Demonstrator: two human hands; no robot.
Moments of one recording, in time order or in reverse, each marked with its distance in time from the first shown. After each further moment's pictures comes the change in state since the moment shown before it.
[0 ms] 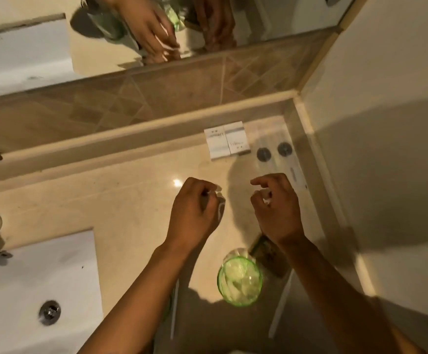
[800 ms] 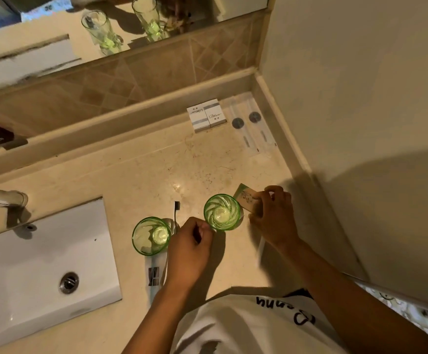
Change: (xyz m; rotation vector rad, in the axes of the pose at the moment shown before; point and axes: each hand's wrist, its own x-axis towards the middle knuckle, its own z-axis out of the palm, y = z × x) left_hand -0.193 0.019 0.003 -0.084 -0.050 -0.284; right_hand -0.137 0.082 -0.017 -0.507 -0.005 -0.043
